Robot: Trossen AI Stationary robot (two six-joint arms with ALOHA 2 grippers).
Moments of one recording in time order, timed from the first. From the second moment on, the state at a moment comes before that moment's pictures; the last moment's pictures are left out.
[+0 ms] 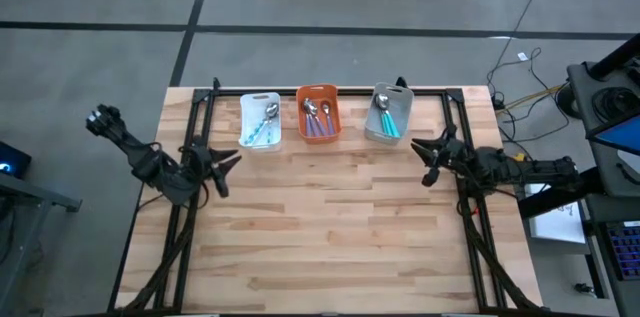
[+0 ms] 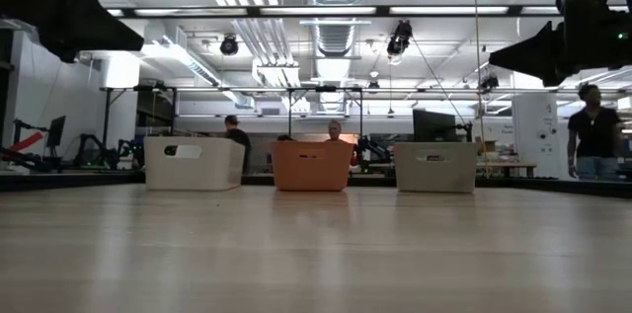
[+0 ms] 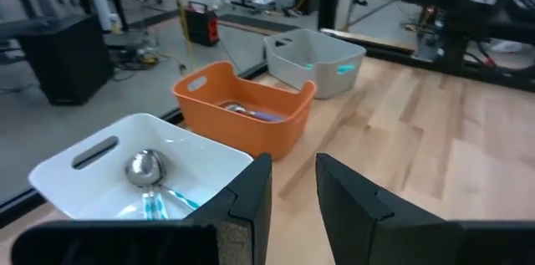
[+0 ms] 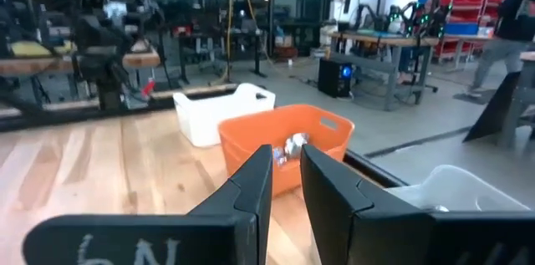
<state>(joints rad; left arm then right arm) -0.66 0.44 0.40 -0.60 -1.17 -0.65 0.03 0.00 0.04 -0.01 0.48 -0.03</state>
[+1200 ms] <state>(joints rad) -0.67 0.66 0.03 0.00 -1.24 -0.72 0.03 0.07 0.03 0.04 0.58 -0.06</state>
